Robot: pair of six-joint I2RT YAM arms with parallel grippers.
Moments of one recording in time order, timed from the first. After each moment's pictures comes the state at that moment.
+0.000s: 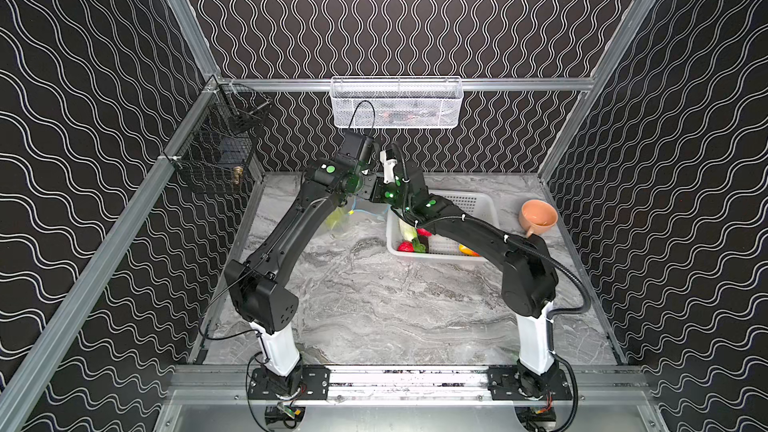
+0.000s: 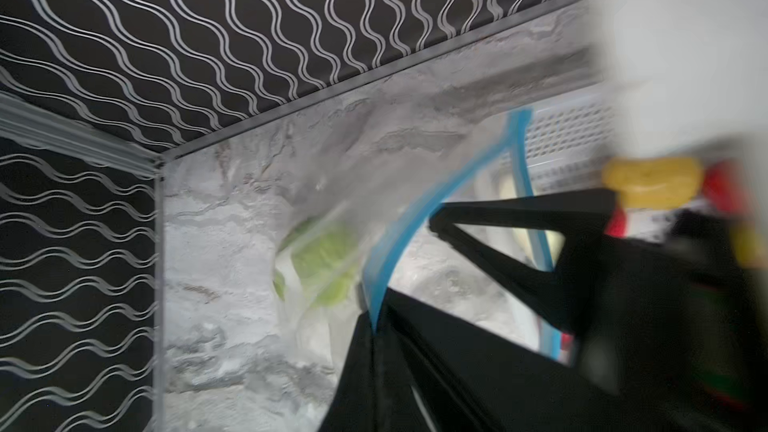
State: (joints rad) left arm -0.48 1.78 1.97 -1.01 -0.32 -0.02; right arm 0.73 2.02 1.75 0.00 -0.13 0.61
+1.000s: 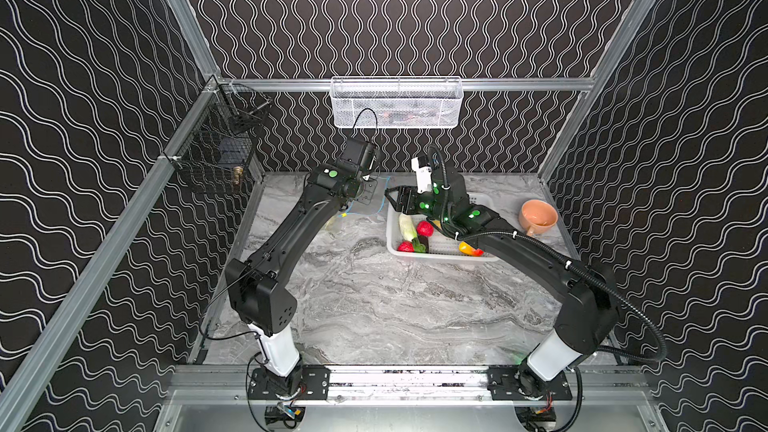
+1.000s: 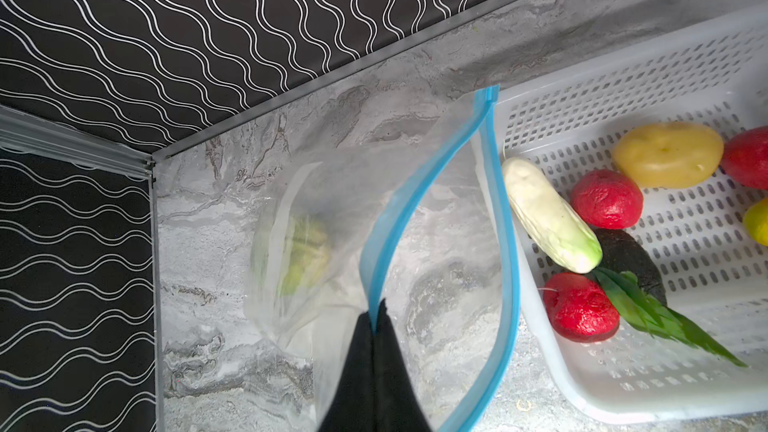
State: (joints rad) left arm -0.48 1.77 1.89 -0.97 -0.31 0.01; right arm 0.66 1.66 1.42 -0.13 -0.15 0.52
